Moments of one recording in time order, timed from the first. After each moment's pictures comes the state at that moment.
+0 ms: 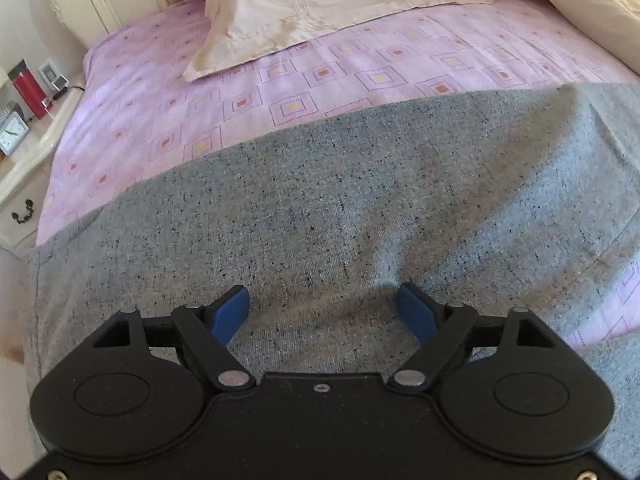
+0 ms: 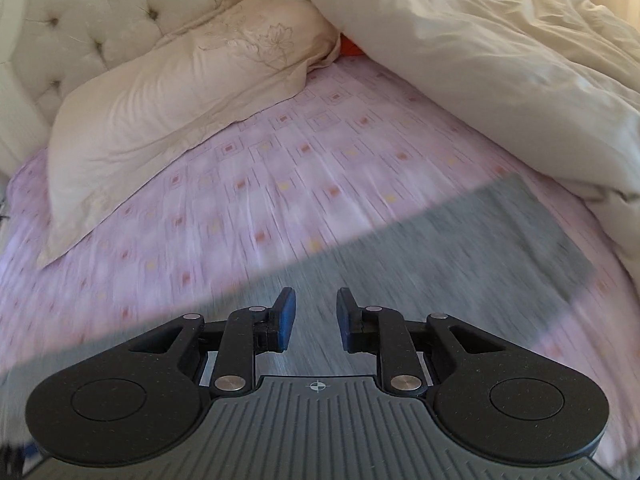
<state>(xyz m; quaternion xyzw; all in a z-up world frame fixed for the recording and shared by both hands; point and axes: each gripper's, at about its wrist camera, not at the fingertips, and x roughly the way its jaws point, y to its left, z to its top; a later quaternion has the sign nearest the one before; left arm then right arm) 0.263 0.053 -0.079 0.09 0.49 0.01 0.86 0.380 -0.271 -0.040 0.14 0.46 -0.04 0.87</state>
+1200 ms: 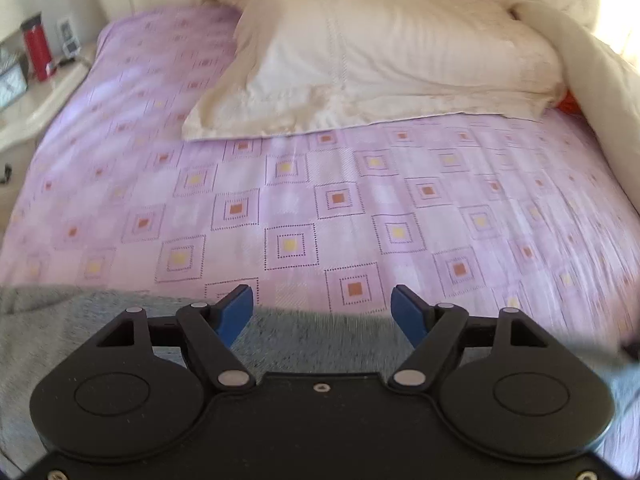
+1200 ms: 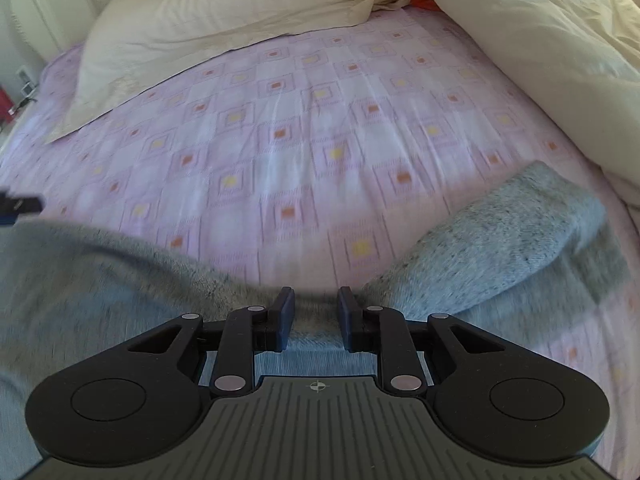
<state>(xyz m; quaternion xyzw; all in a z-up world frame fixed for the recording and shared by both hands) 0.360 0.064 -0.042 -0.06 0.47 0.04 0.88 0.319 -0.273 -0.084 0.03 0.50 0.08 0.86</state>
